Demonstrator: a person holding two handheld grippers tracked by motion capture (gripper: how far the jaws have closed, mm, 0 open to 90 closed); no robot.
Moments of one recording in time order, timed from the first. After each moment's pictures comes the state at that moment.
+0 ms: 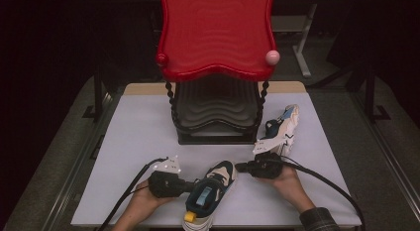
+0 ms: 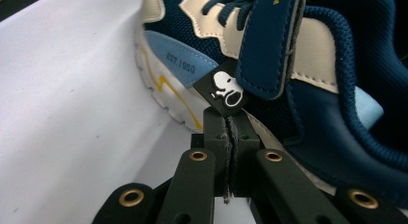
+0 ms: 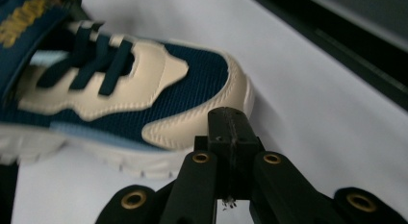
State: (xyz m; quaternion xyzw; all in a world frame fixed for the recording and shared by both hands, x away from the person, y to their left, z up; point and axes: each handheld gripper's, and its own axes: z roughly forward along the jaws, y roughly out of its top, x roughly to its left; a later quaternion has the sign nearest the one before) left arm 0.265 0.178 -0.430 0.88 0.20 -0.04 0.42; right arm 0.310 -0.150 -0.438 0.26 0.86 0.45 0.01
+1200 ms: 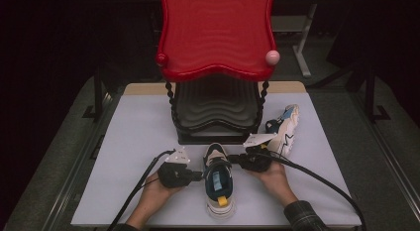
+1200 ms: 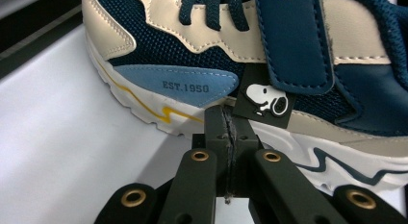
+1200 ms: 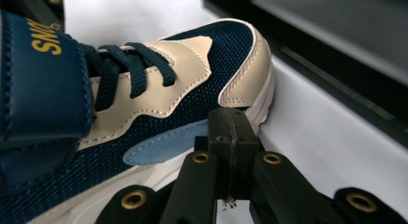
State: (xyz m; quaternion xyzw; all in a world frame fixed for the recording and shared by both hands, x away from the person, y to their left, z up) left arm 0.292 0.159 -0.435 0.88 0.24 0.01 0.41; right arm 0.331 -0.126 -0.448 0.31 0.84 0.45 0.05
